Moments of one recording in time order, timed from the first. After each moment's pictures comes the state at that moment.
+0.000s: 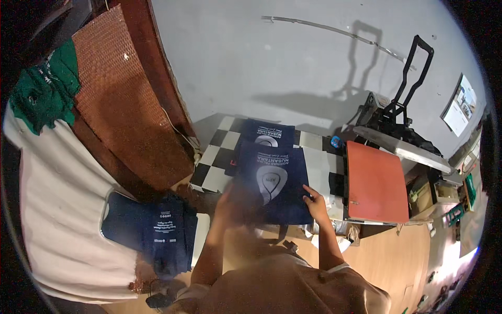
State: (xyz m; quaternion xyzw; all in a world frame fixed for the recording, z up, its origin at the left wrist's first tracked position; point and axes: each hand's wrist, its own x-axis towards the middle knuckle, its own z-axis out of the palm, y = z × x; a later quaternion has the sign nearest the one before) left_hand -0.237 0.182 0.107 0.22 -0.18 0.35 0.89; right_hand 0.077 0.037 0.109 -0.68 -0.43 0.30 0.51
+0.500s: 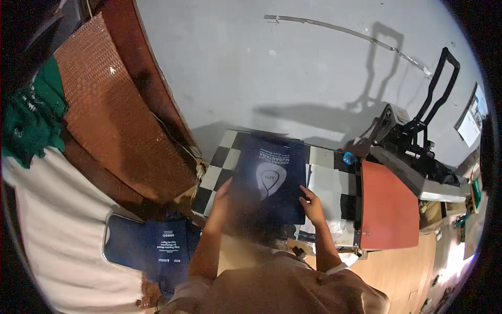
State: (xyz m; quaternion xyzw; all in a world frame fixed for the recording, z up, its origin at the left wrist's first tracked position) left_hand -0.204 0.320 0.146 0.43 0.34 0.40 0.74; right_hand 0.106 0.178 0.072 -0.67 -0.46 0.27 0.52
